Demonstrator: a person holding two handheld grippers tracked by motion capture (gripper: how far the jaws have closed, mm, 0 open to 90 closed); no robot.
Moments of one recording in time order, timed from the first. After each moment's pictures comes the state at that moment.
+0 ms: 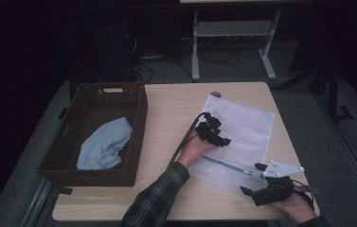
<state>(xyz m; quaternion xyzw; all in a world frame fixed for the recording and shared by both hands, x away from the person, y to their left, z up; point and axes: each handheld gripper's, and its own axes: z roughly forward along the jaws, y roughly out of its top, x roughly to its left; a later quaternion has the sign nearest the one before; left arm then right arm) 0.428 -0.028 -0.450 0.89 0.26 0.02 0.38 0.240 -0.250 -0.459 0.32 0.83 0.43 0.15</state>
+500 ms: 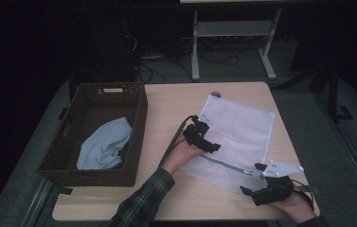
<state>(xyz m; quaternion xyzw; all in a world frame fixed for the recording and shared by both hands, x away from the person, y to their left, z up) 0.404 0.013 -0.436 0.89 0.27 0.04 0.38 0.240 -0.250 -0.459 0.32 0.83 0.42 0.15</state>
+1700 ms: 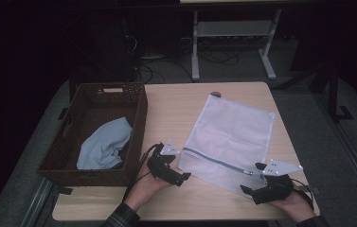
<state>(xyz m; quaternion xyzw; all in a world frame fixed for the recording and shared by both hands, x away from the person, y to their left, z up) 0.300 0.112 -0.436 0.88 0.28 0.07 0.37 0.243 -0.251 -0.461 0.33 0.83 0.42 0.15</state>
